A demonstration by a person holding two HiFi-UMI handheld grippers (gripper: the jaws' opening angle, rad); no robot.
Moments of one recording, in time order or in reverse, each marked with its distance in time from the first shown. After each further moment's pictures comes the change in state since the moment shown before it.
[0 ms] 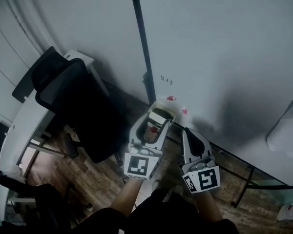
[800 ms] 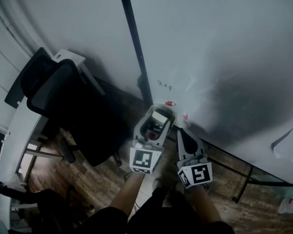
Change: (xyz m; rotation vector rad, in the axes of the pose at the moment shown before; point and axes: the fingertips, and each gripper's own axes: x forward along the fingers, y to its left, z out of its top) left arm 0.054 0.019 -0.088 0.002 0.113 -0.065; right arm 0.039 -0.028 -0.087 0.050 0.138 -0.075
